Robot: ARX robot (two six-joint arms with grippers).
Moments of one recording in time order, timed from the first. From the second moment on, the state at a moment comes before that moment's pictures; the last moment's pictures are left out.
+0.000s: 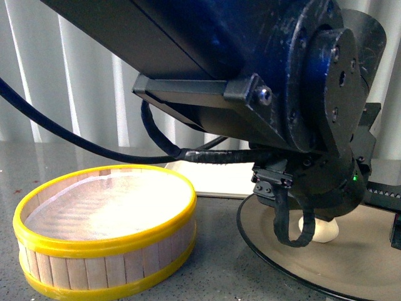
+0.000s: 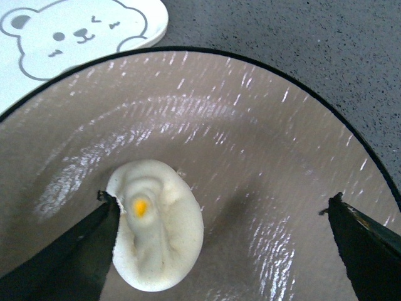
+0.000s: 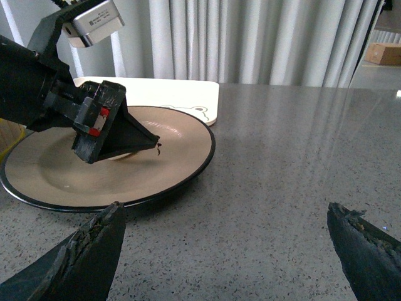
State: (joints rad) left arm -0.75 2.04 1.60 -0.09 0.06 0.00; right arm 0.00 0.00 0.01 0.00 0.00 -0.01
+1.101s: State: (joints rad) left arm -0.38 1.72 1.24 0.47 -0.33 -0.08; right arm 0.00 0.00 0.01 0.00 0.00 -0.01
